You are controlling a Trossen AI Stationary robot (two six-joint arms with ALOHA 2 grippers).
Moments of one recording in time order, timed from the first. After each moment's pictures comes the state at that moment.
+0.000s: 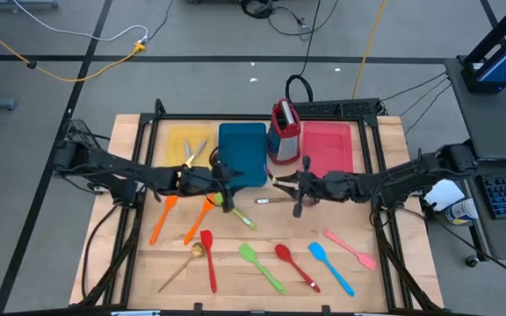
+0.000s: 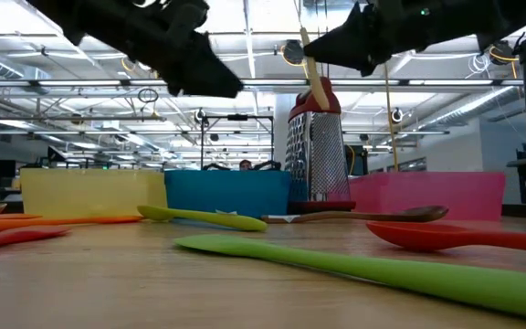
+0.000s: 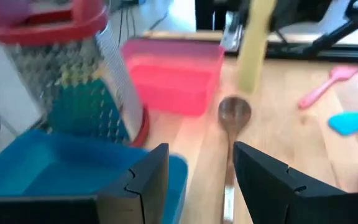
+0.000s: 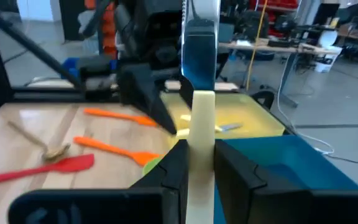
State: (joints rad) left arm -0.08 1.40 0.71 0.34 -0.34 -0.06; right arm 0.14 1.29 0.58 0.60 0.35 -0.04
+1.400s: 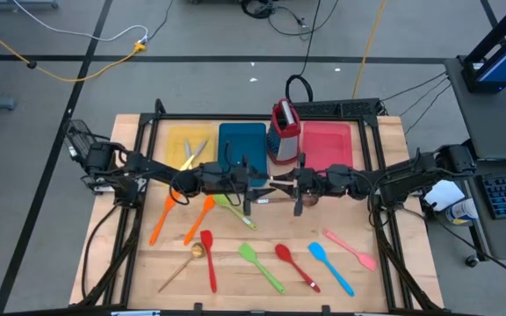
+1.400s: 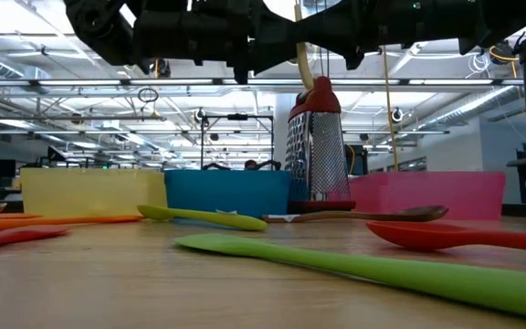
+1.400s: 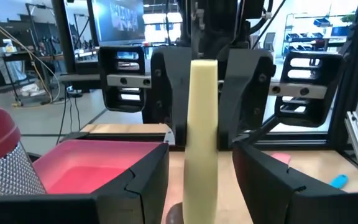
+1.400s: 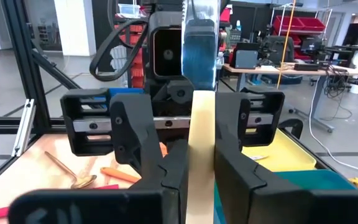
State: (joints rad) left arm -0.03 1.70 0.83 0.91 -0.04 0.04; right arm 0.08 1.31 0.58 0.74 0.18 -0.03
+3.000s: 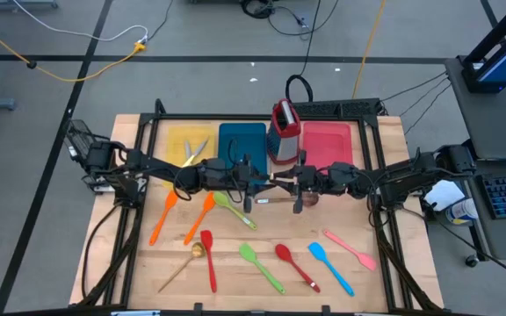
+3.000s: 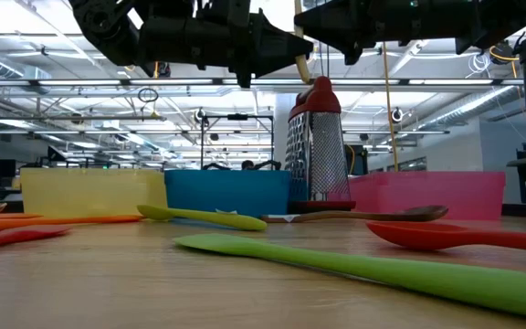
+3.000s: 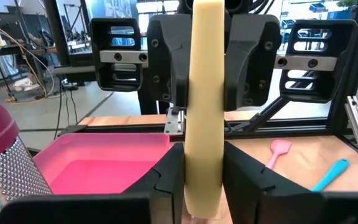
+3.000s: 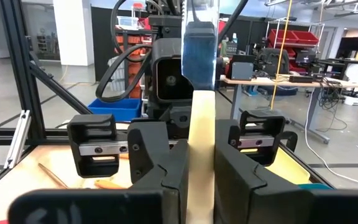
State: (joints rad) left arm 0.01 1.70 0.85 0.84 0.02 0.06; right arm 0.07 1.31 0.58 0.79 0.18 -0.05
